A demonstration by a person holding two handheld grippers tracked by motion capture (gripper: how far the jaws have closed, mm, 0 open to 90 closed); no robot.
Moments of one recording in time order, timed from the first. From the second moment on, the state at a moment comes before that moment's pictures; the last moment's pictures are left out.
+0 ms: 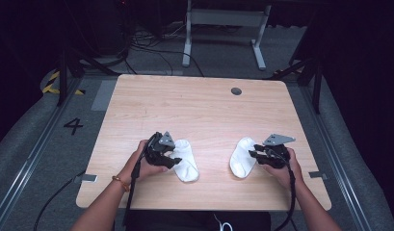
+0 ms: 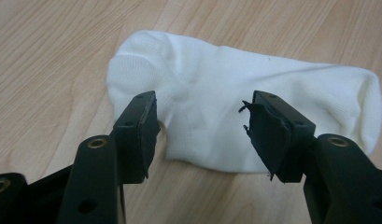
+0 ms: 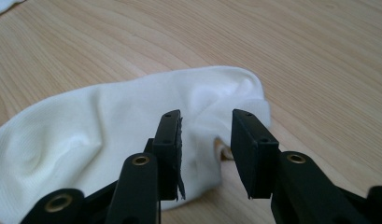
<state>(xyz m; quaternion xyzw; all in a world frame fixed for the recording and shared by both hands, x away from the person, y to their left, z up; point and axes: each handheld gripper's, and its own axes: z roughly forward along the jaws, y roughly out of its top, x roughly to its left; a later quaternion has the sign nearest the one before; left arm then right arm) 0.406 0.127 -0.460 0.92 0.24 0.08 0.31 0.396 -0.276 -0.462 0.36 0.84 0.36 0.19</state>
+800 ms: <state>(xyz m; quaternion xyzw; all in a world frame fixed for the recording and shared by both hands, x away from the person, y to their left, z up) 0.399 0.081 -0.466 0.94 0.16 0.08 0.31 0.385 -0.215 -0.475 0.25 0.89 0.36 0.14</state>
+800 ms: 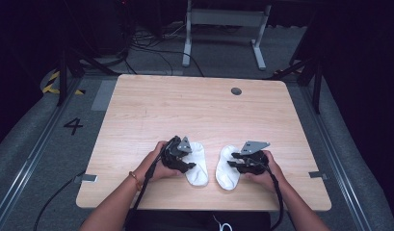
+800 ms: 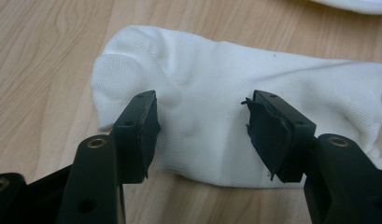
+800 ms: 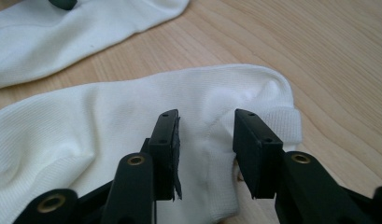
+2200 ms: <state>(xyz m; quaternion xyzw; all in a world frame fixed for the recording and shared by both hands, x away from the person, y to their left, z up) 0.374 0.056 -0.434 0.93 0.13 0.09 0.34 0.308 -0.234 -0.453 0.23 0.89 0.38 0.13</state>
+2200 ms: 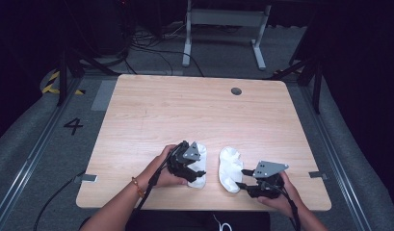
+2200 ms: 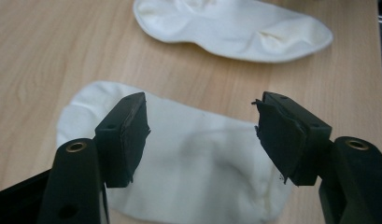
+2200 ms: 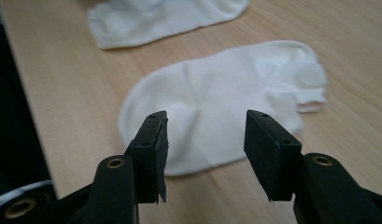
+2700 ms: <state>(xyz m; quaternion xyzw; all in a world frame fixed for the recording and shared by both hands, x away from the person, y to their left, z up) 0.437 -0.020 -0.446 0.93 0.18 0.07 0.33 0.303 -0.217 -0.471 0.18 0.91 0.35 0.10</state>
